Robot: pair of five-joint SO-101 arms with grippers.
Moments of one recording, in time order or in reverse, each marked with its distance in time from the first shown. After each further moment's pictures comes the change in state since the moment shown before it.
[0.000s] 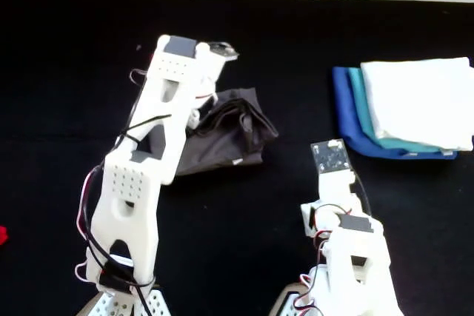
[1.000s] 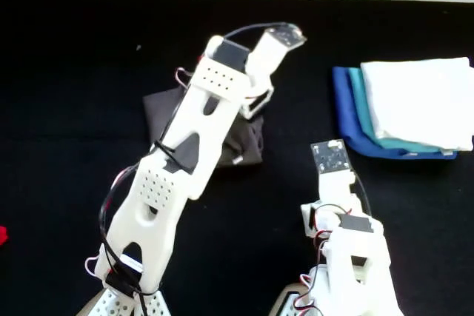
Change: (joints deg) left arm 12.8 5.3 -23.3 -5.4 -0.3; right arm 0.0 0.1 -0.1 0.4 0.0
